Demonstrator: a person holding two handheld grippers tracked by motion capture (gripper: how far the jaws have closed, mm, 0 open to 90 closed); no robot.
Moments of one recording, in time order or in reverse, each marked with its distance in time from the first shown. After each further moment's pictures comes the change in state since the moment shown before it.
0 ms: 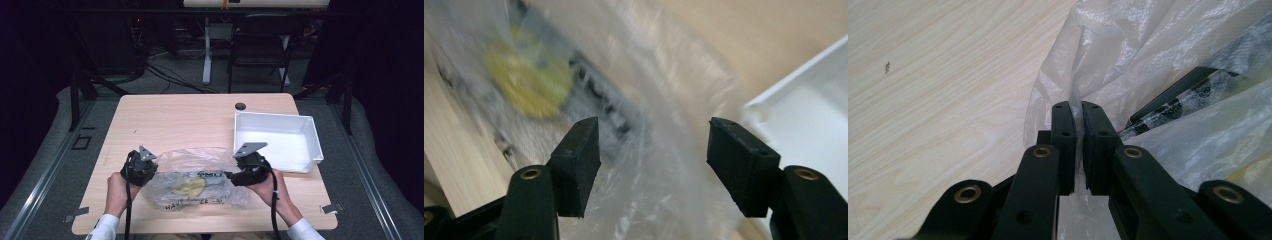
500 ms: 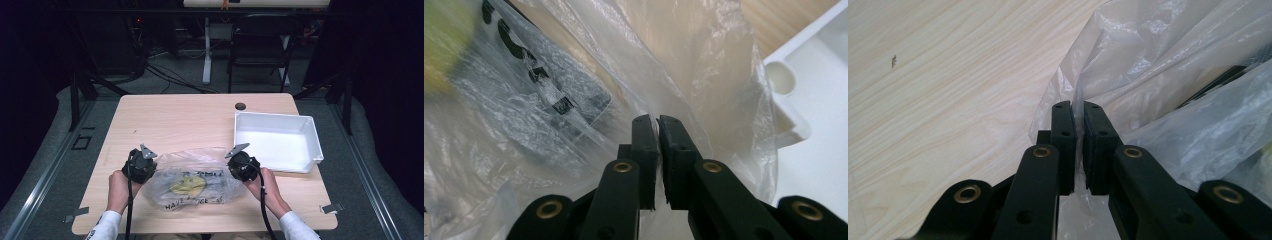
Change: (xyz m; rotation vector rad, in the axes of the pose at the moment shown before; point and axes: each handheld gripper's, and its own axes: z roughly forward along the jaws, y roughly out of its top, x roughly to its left) left arm 0.006 0.000 0.016 0.036 0.031 0.000; right arm -0.011 -0.008 0.057 0.170 -0.102 -0.003
